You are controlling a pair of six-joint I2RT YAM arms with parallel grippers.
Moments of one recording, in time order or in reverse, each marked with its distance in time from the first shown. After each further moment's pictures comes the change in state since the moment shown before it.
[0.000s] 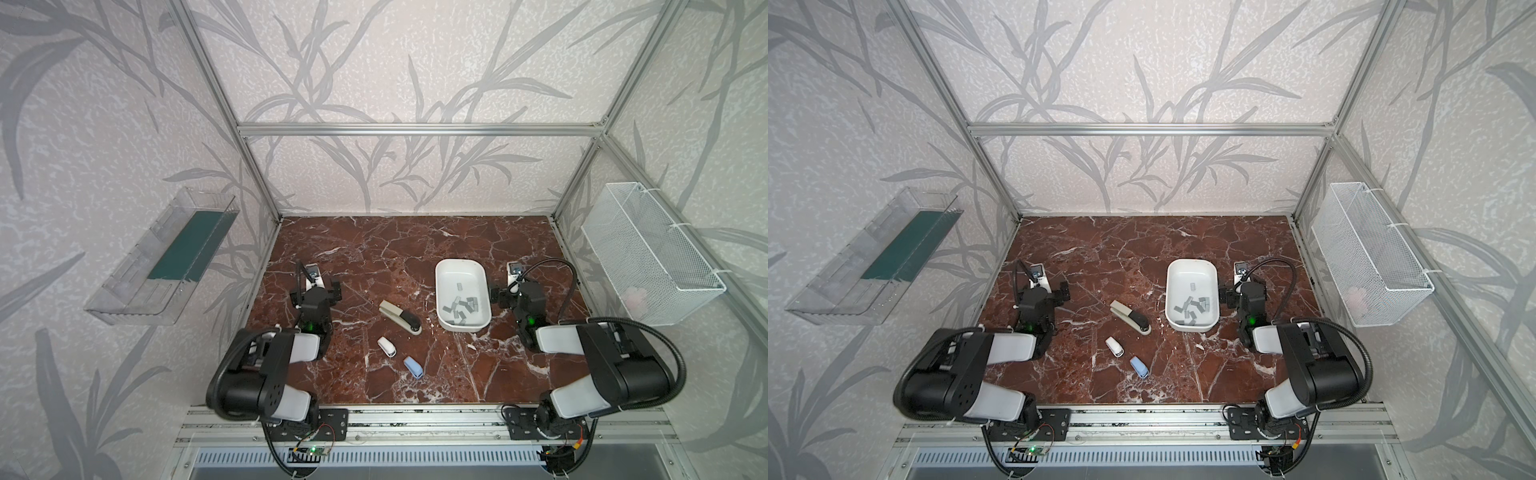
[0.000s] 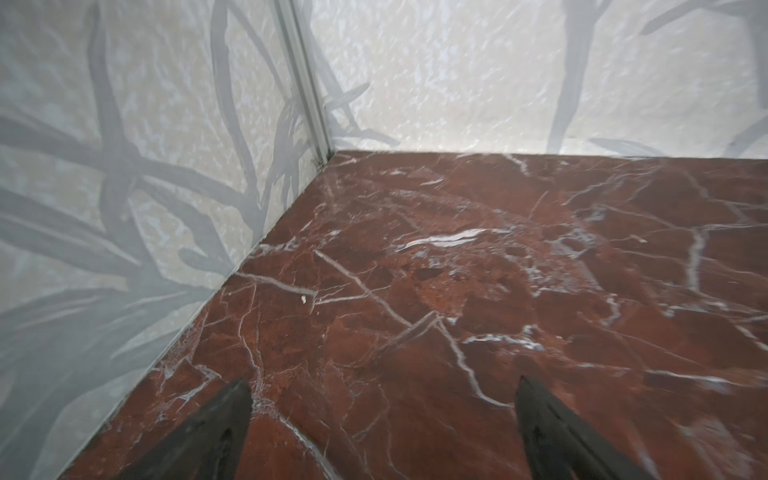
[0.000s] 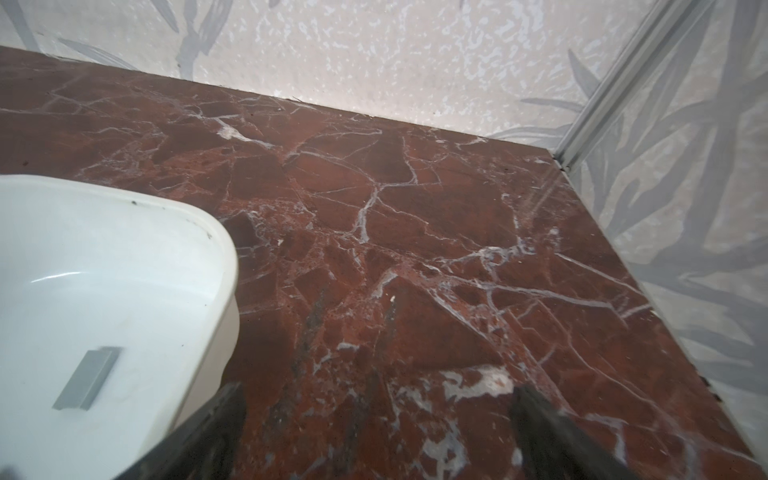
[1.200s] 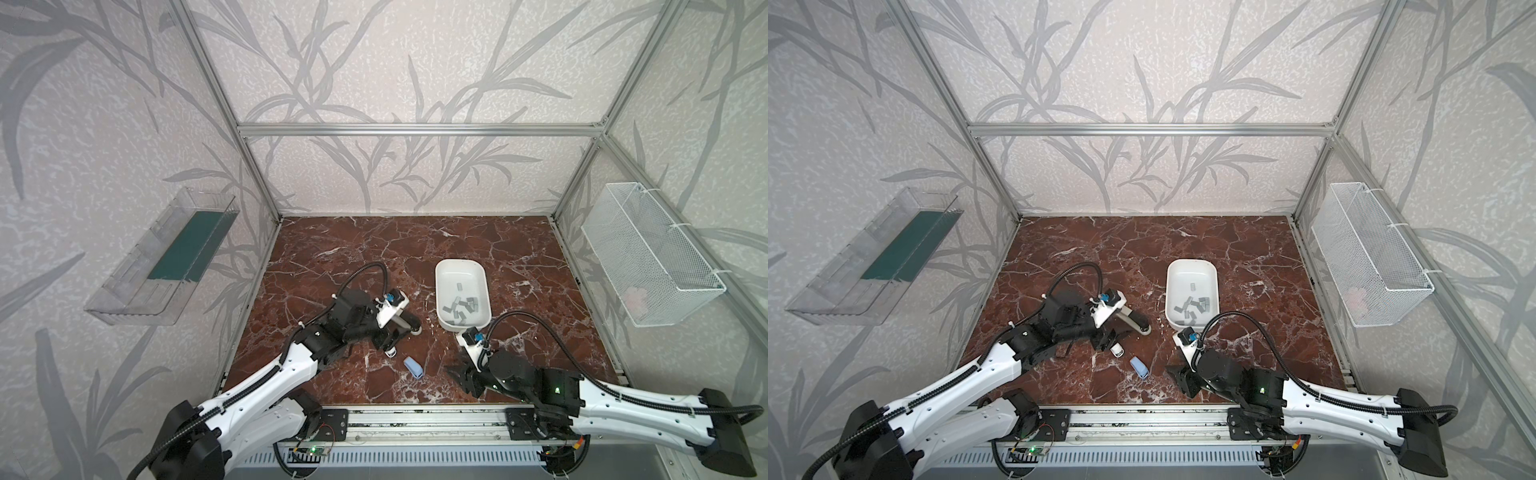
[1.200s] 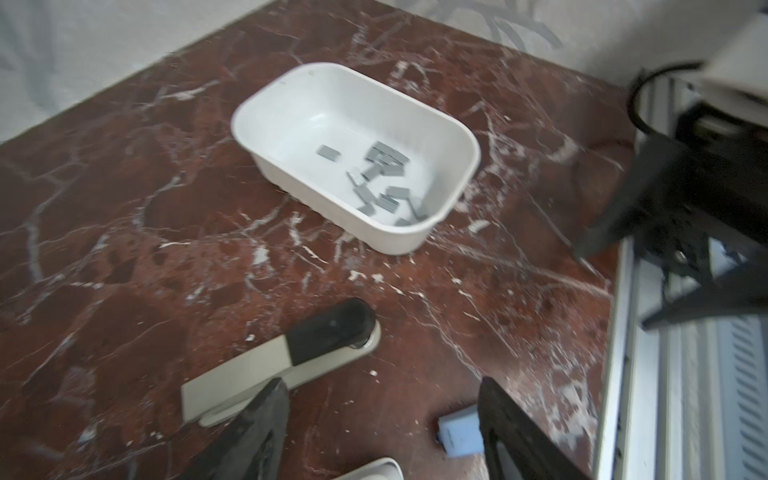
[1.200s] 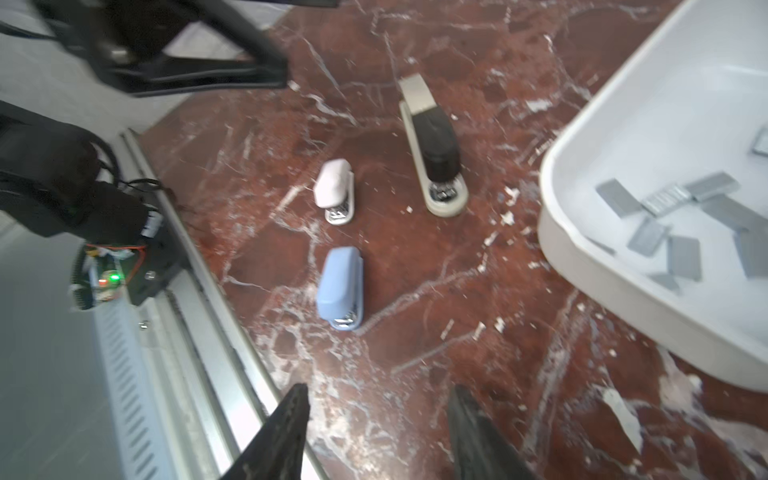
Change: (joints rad) left arm -0.531 -0.370 0.288 -1.064 0.869 0.265; right arm 1.036 -0.769 -0.064 -0.962 -0.002 0.616
